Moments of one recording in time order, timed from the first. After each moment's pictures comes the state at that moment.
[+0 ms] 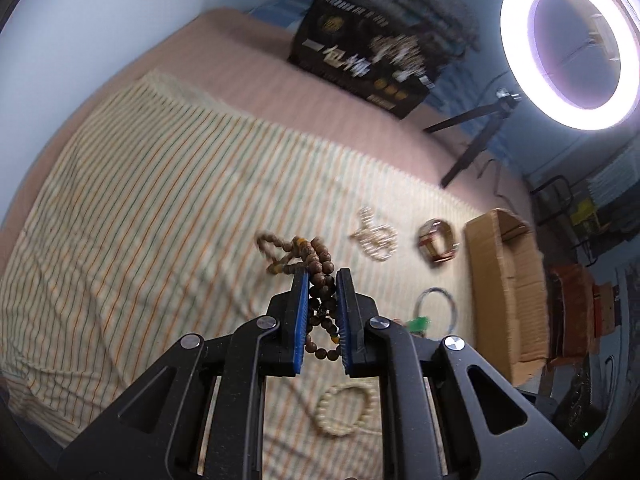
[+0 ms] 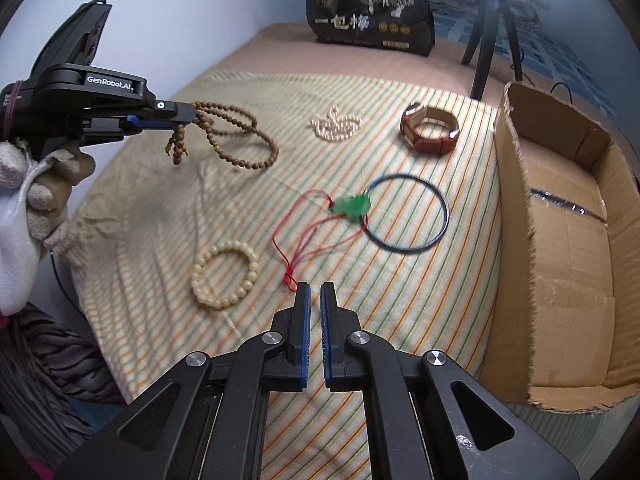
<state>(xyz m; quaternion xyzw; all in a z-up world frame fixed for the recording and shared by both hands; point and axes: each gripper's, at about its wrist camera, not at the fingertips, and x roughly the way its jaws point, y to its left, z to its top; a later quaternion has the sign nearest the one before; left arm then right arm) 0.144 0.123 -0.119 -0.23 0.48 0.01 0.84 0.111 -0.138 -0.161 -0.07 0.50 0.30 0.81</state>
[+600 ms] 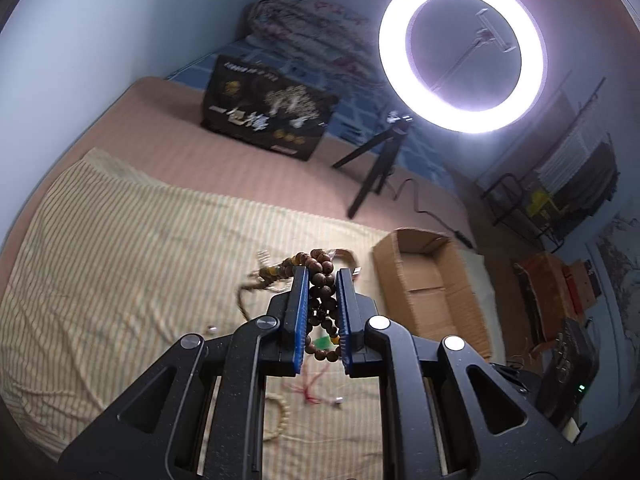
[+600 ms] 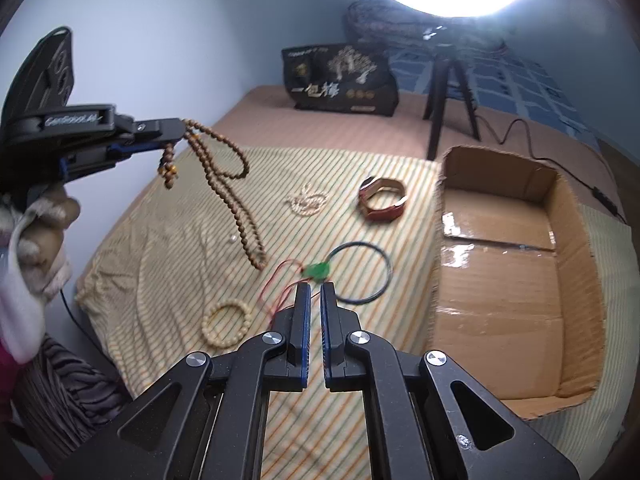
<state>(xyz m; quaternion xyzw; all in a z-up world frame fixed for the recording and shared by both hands) 0.141 0.057 -0.041 -0.21 0.41 -0.07 0.89 0.119 -0.182 -0.099 -0.02 0.44 0.27 0.85</state>
